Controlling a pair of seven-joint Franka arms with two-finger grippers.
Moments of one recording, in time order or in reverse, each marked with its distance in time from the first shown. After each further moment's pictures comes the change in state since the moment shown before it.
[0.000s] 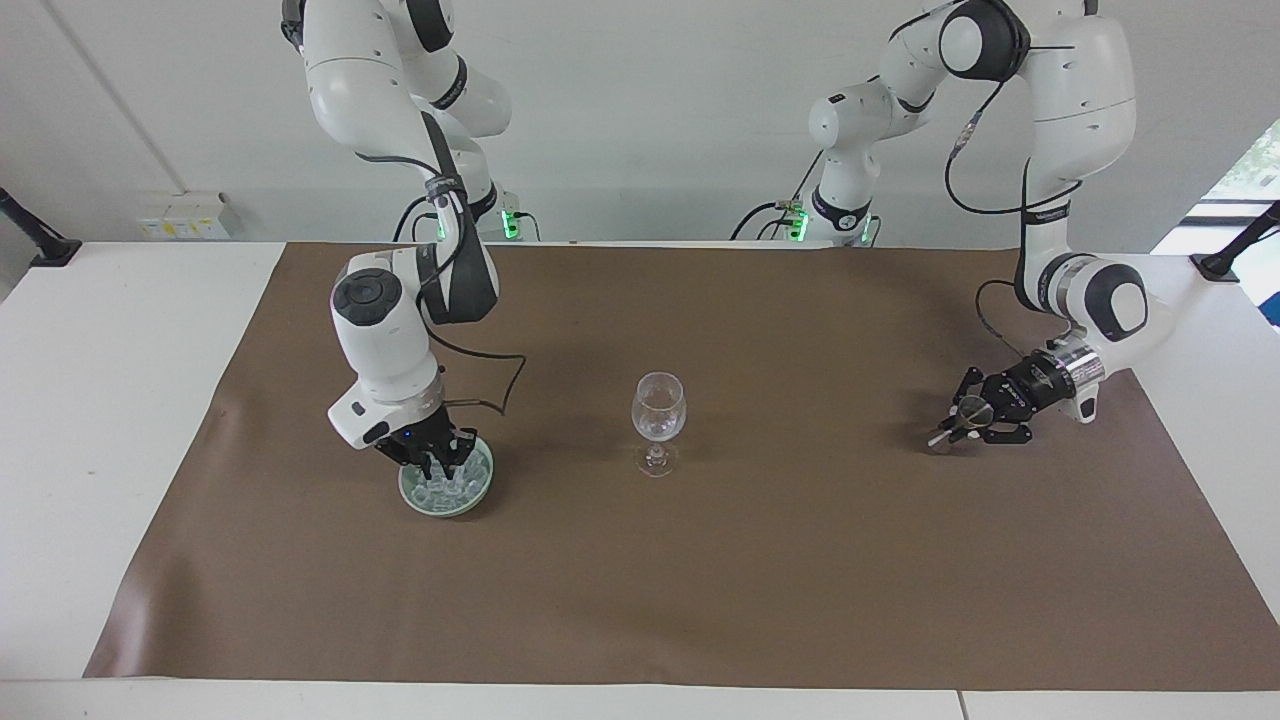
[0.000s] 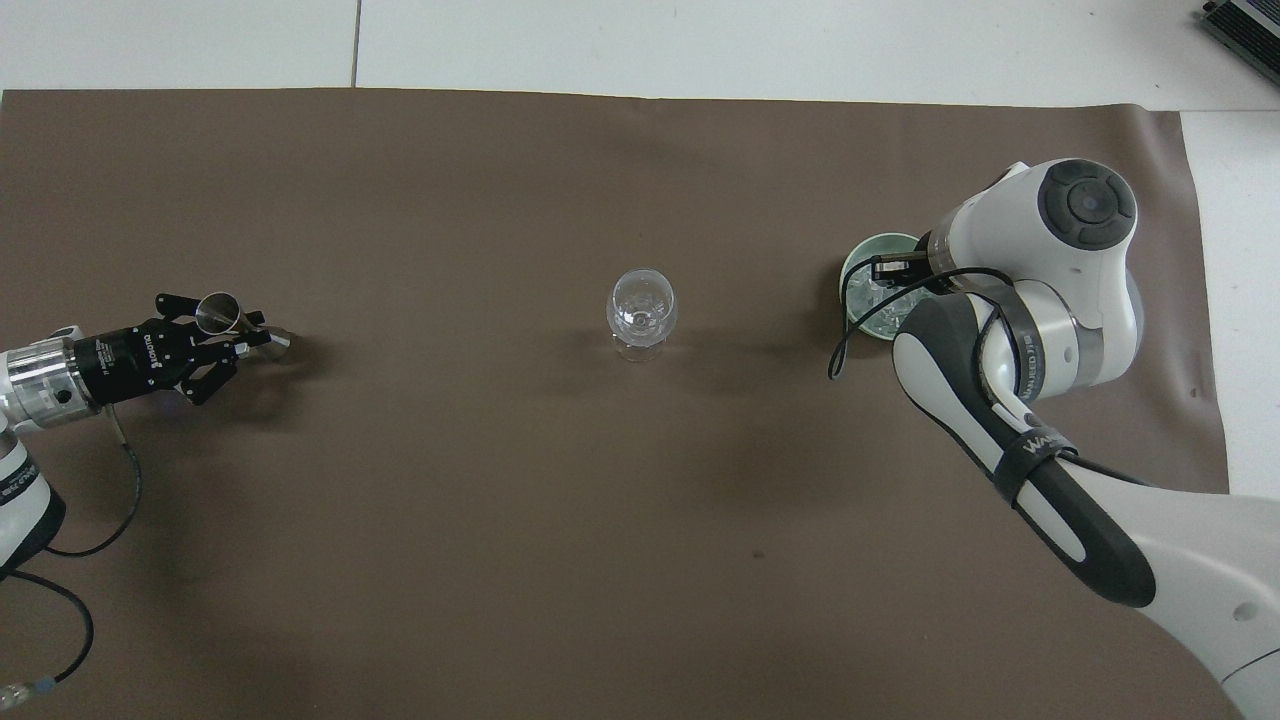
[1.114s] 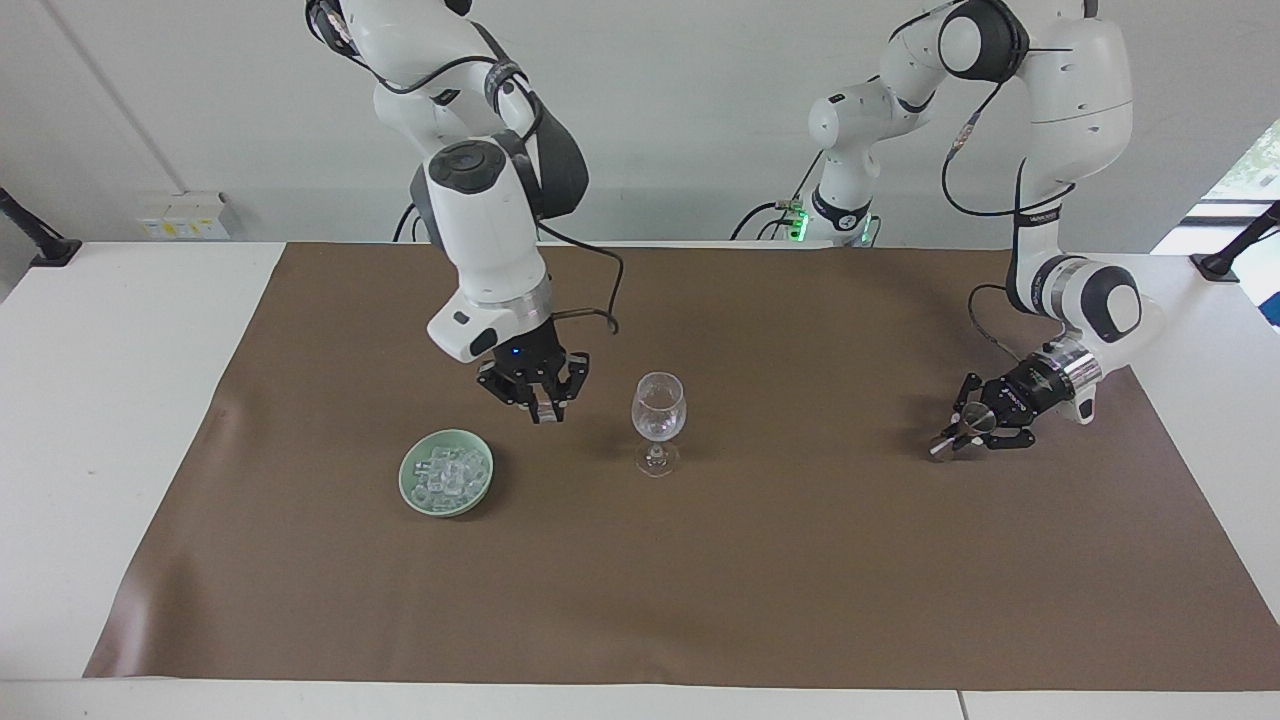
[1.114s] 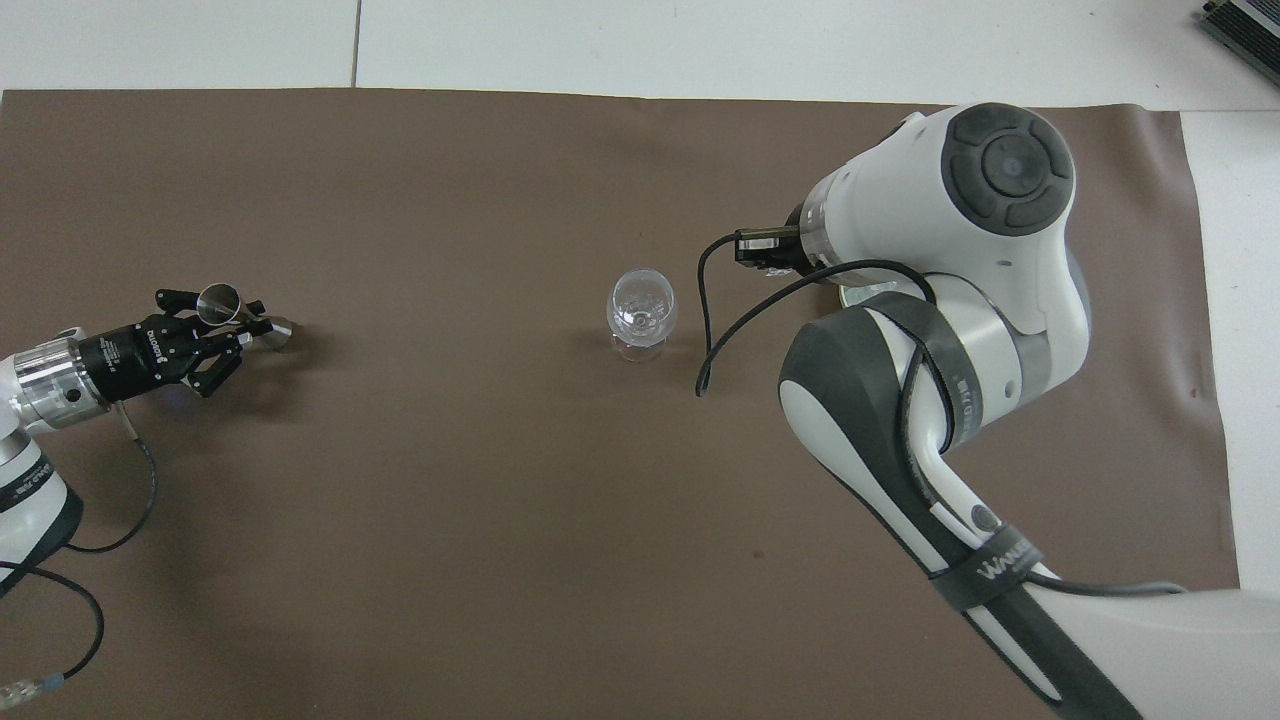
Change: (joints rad) left arm -0.004 0.003 -0.011 -0.015 -0.079 0.048 0.031; right arm 0.052 -0.072 0.254 0.191 0.056 -0.176 0.216
